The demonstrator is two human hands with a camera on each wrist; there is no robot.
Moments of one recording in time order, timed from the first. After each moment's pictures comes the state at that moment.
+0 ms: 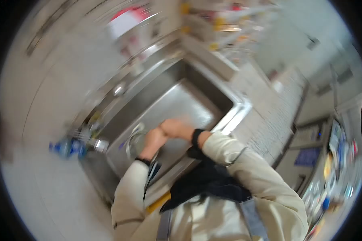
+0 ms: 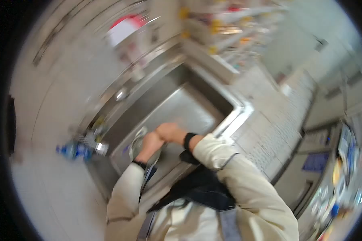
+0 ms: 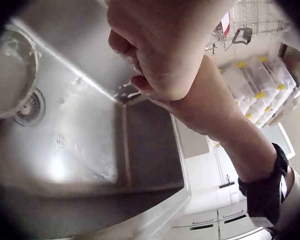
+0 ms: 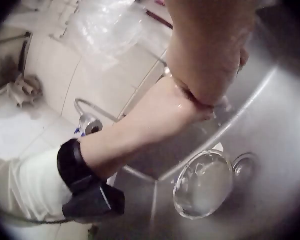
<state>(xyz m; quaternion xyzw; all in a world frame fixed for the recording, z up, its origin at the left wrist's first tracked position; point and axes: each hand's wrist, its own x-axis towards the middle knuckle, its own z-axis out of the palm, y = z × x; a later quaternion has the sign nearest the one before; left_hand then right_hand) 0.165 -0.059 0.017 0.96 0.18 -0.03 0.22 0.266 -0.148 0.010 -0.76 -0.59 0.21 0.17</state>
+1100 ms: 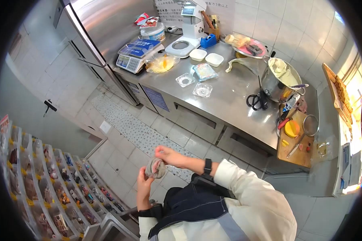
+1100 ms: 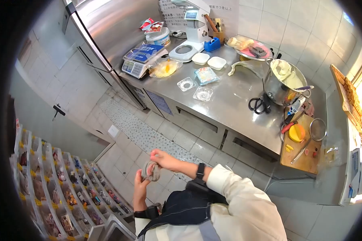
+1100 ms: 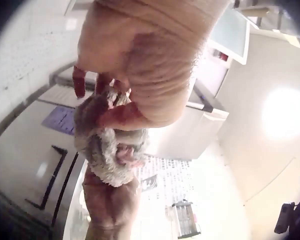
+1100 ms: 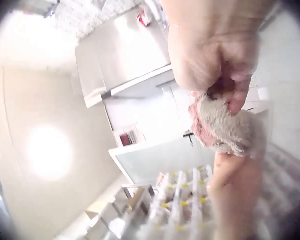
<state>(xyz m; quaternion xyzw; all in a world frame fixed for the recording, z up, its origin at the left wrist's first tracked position) 0.237 -0.621 0.073 0.65 -0.41 -0.41 0.49 0.096 -0.767 0.064 -0.51 0.23 -0.17 0.81</state>
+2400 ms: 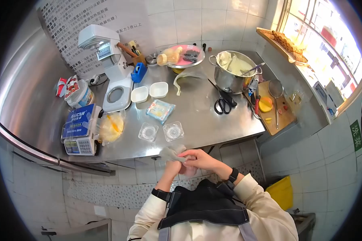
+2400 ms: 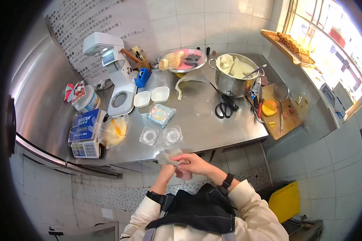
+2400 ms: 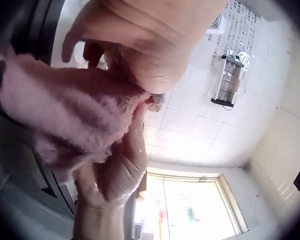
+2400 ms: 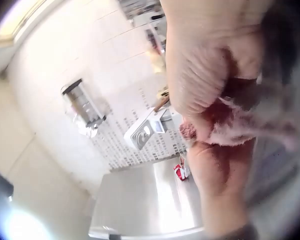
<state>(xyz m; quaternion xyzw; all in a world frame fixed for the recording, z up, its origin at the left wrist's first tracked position) 0.162 -0.976 0.073 0.37 -0.62 -0.65 0.24 0.016 -0.901 0.093 -0.38 0.38 -0.48 0.70</state>
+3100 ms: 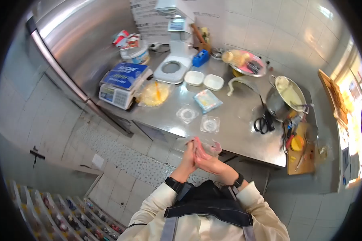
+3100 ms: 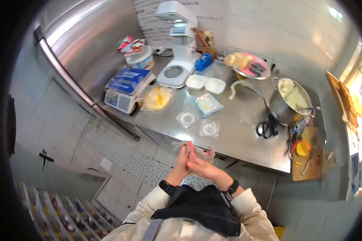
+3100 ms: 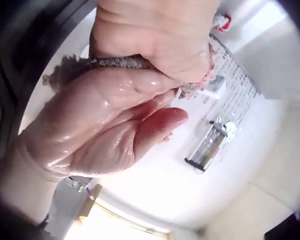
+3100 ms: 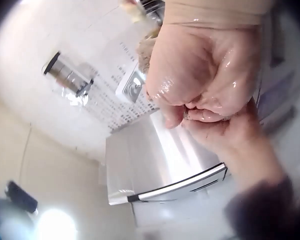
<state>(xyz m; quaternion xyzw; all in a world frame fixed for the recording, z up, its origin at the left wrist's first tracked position) 0.166 -0.945 0.095 0.27 -0.13 -0.81 0.51 0.055 -0.913 0.089 -0.32 0.22 -0.39 0.83</state>
